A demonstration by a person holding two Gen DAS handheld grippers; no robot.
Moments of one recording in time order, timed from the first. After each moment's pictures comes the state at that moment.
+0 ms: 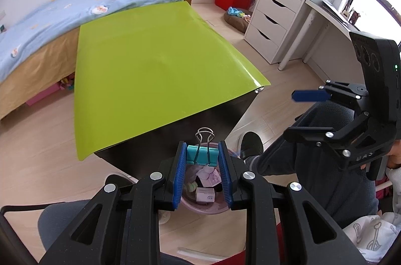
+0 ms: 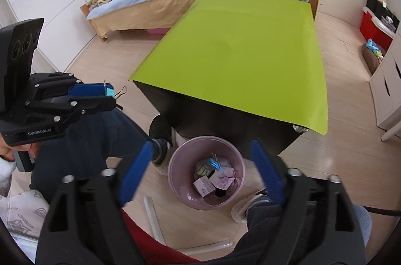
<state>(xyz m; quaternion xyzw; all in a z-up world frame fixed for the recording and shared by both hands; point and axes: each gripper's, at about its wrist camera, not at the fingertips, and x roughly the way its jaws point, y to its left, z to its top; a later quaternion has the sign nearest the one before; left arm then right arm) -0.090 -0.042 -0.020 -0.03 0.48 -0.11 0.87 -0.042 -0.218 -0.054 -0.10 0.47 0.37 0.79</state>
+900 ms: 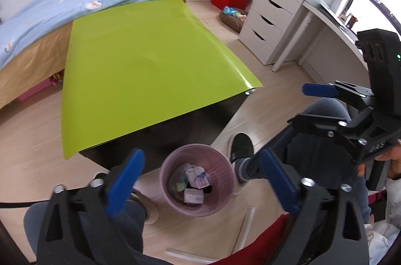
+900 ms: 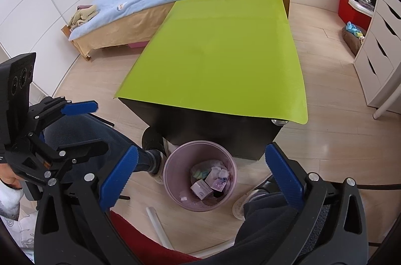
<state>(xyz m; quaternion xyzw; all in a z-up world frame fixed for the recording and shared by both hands) -0.082 -0.050 -0.025 -0.05 0.48 -0.12 0.87 -0.034 -0.244 -0.042 -0.05 0.48 0.32 0.81</state>
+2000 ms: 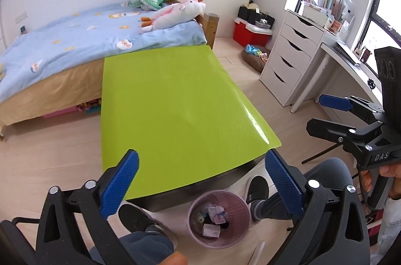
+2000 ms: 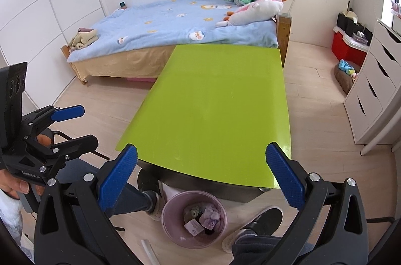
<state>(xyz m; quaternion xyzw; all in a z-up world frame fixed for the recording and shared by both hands) -0.048 -0.006 0.062 -0.05 0.40 -0.06 0.91 0.006 -0.211 0.051 -0.06 0.40 0.31 0.86</state>
